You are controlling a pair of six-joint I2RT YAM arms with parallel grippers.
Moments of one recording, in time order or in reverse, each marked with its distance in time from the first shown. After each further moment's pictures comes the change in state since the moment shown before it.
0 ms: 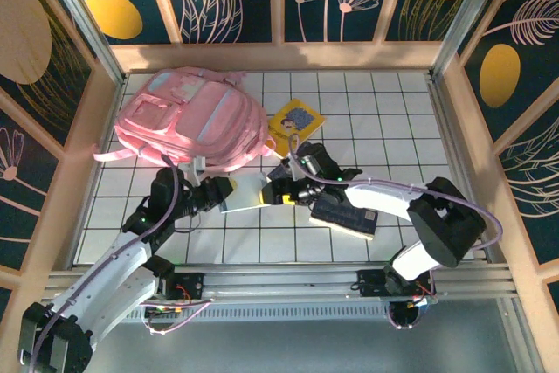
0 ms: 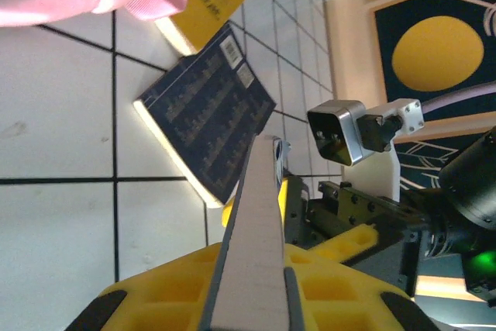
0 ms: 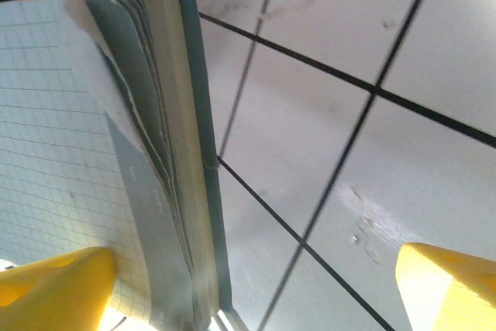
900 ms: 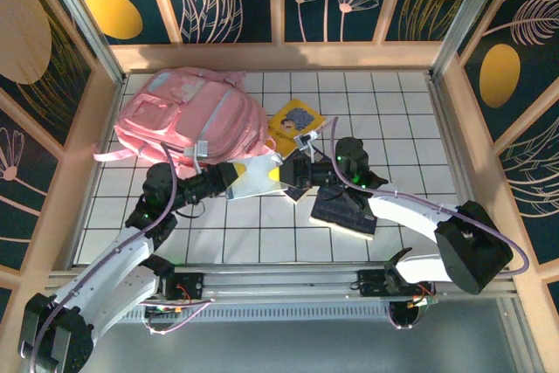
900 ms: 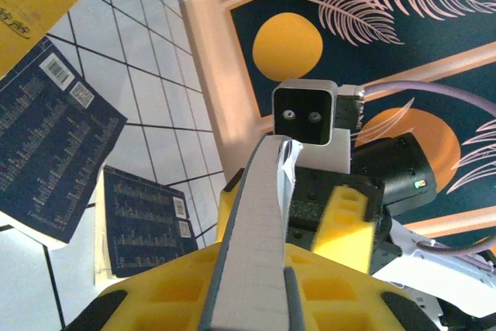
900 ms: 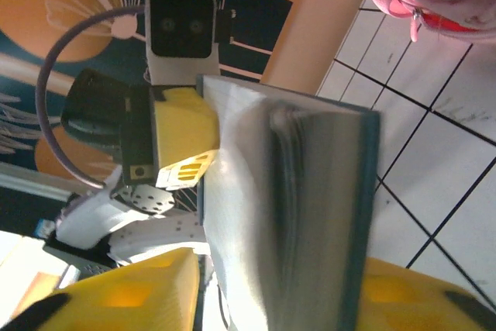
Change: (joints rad) left arm 0.000 0.064 0.005 0.403 0.191 -0.164; right arm -0.098 -0.187 -0.127 0.557 -0.256 0.335
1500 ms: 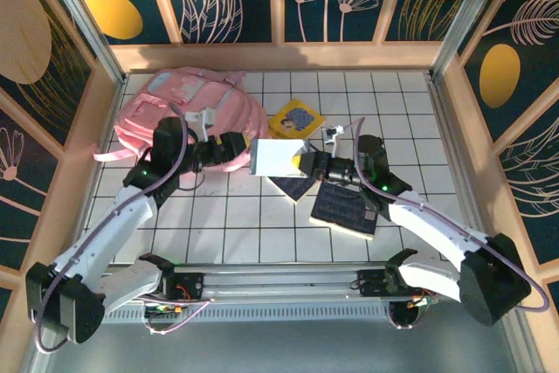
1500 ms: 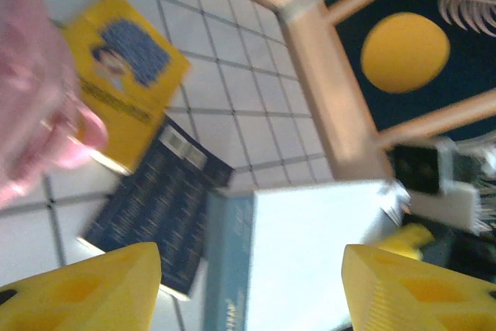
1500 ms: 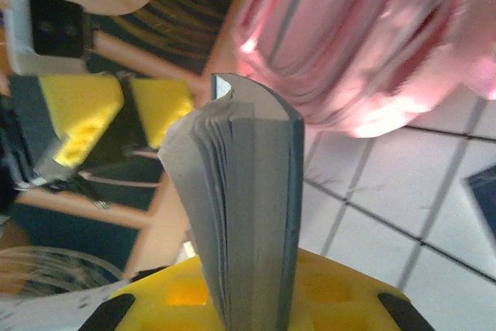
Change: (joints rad) left arm 0.062 0.286 0.487 -0.540 -0.181 0.462; right arm -0.103 -0.231 0.004 -0.410 0.306 -0.214
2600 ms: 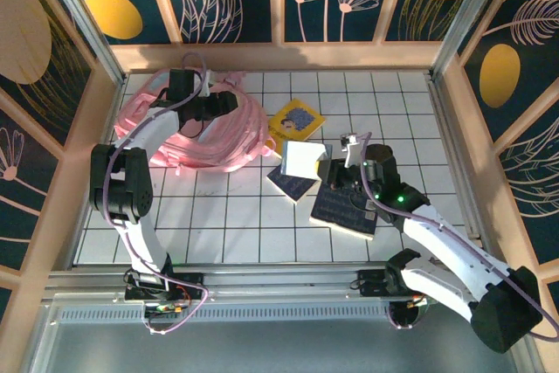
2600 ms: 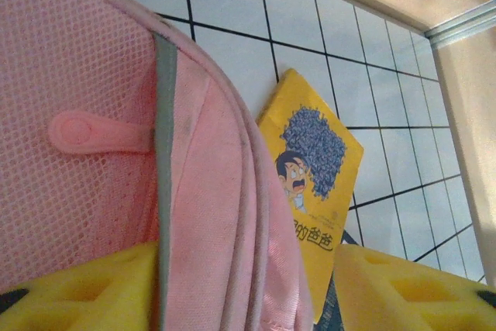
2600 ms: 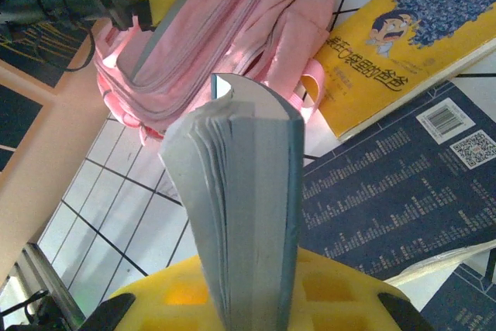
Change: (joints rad) left arm 0.221 0.766 0.508 -0.051 0.072 0.235; right arm -0.008 -0.164 -0.013 -0.312 0.298 -0.298
